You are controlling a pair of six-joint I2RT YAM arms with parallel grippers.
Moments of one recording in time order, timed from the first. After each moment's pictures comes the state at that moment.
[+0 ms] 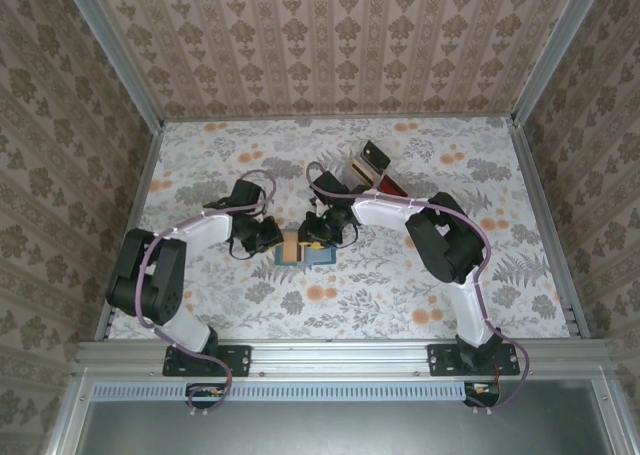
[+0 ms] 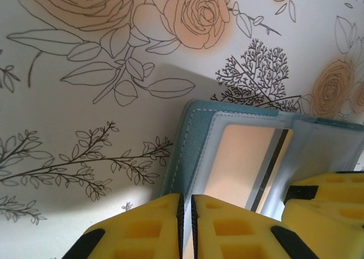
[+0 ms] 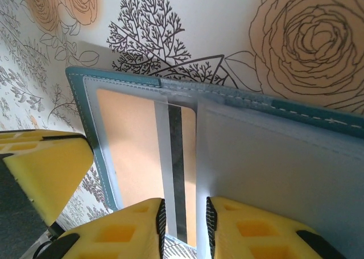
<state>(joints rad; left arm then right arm) -0.37 1.60 0.85 -0.46 0.34 -0.68 0.69 2.11 1.45 -0.46 -0.47 0.82</state>
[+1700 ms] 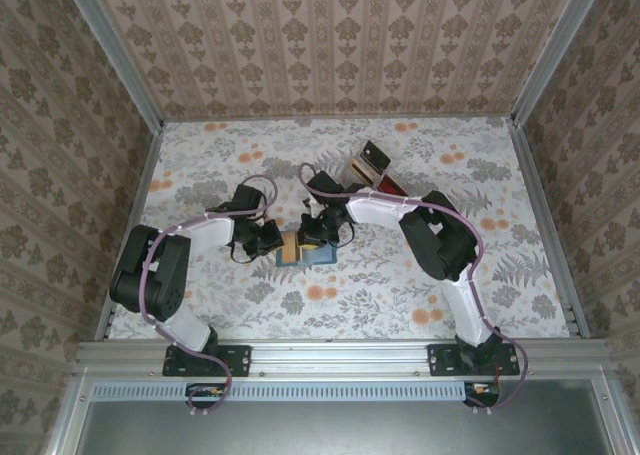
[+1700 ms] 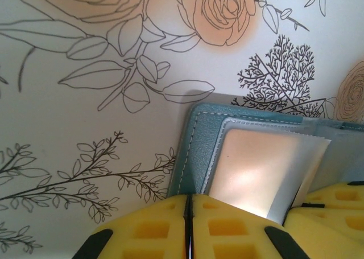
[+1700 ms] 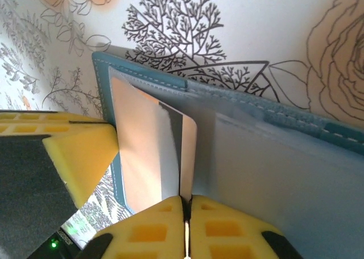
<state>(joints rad) -0.38 1.63 0.80 -0.38 0.34 -0.69 0.70 2.15 1.51 -0.50 -0.50 0.71</state>
